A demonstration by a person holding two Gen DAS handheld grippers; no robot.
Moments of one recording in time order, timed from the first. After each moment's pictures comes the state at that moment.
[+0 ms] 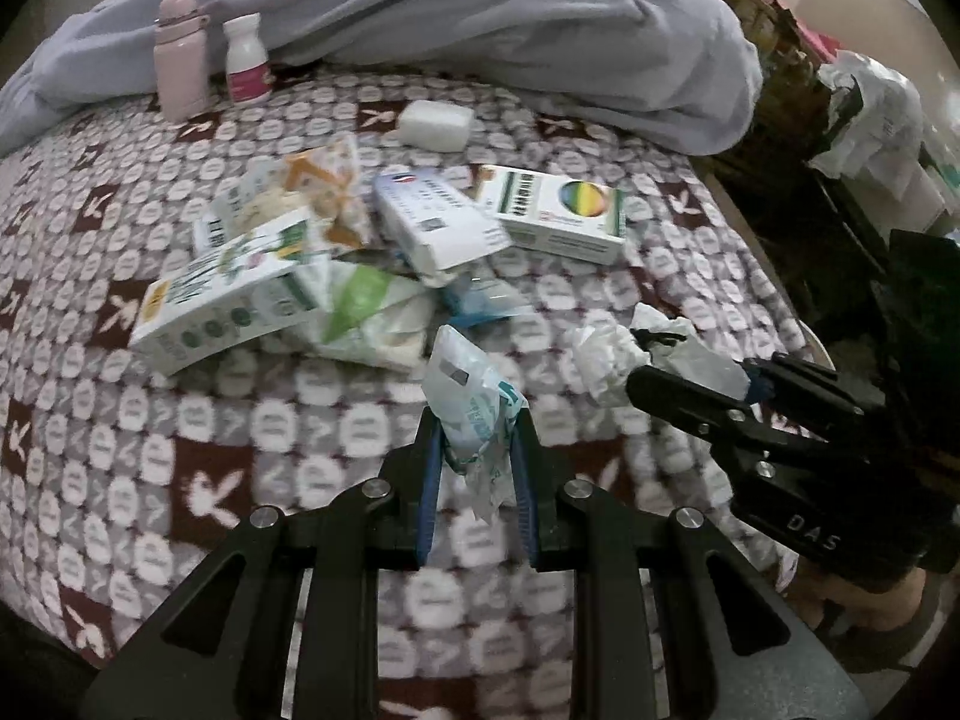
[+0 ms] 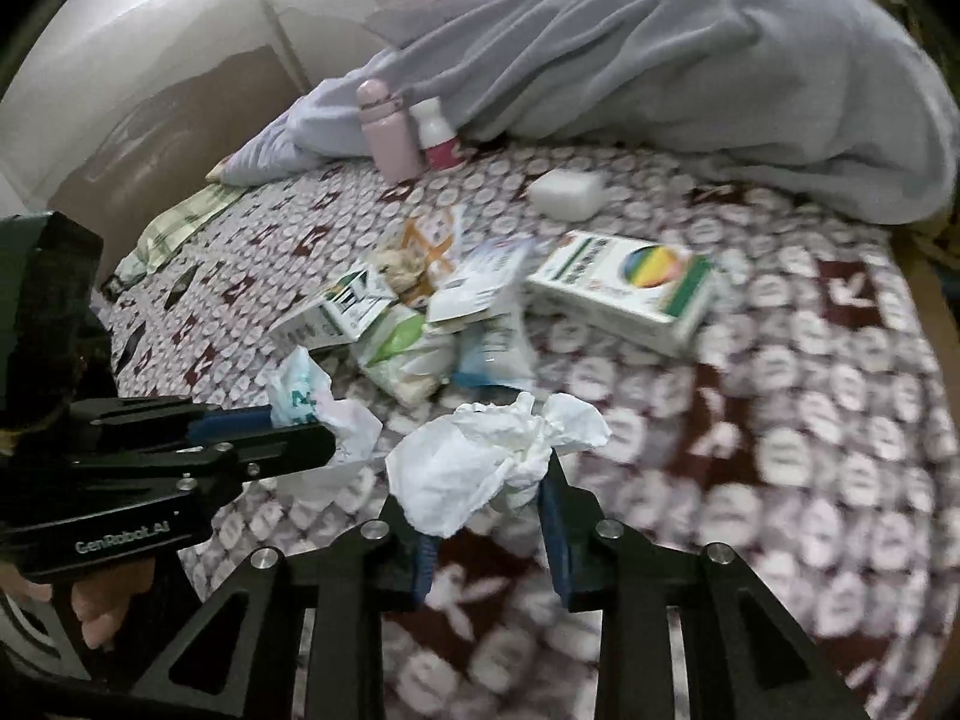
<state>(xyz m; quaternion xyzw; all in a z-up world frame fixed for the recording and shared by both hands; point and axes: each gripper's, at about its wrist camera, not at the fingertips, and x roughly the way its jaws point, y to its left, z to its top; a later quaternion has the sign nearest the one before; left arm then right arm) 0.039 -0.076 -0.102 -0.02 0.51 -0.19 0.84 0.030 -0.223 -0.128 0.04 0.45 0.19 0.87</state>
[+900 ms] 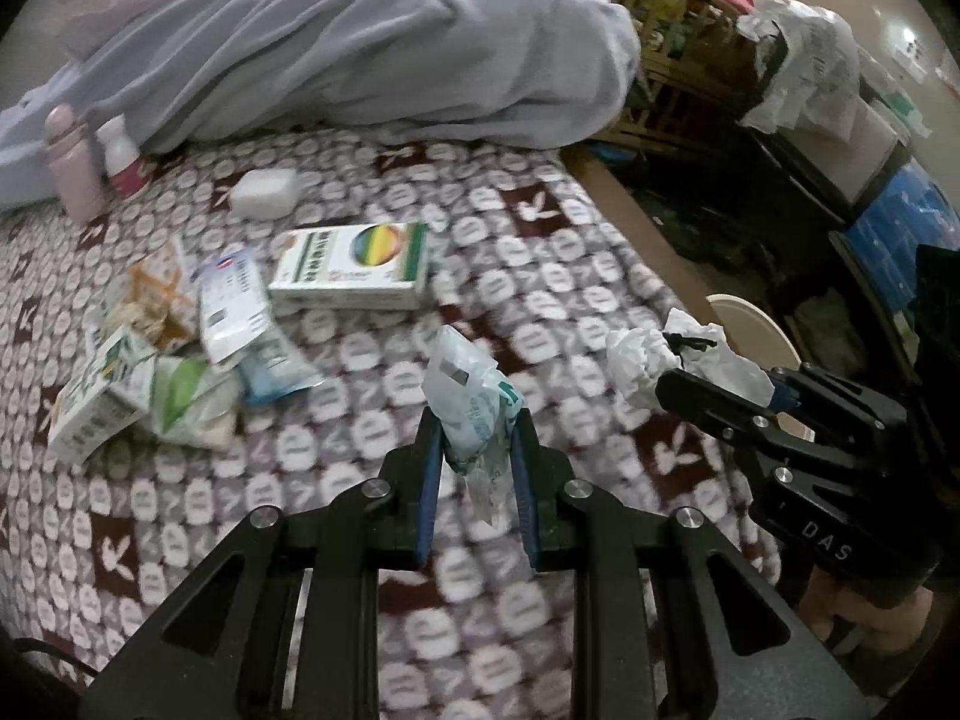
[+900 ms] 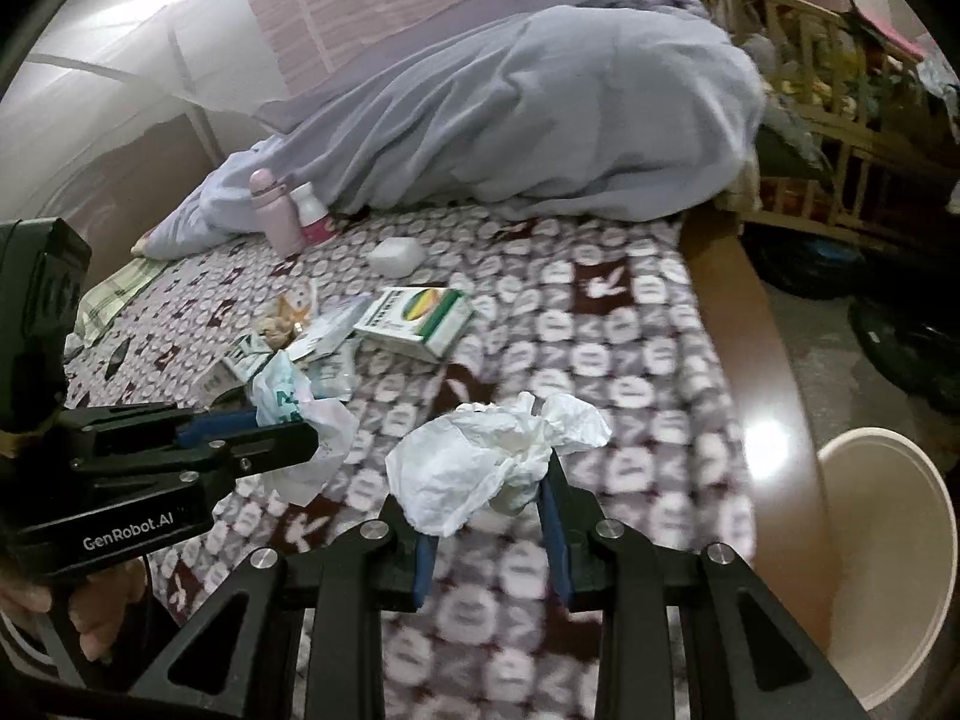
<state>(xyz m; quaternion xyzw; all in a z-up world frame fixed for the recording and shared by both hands) 0.022 -0.188 -0.075 0.04 0.47 -0.25 0.84 -0.023 -0.335 -0.092 0.07 0.41 0.07 0.91</state>
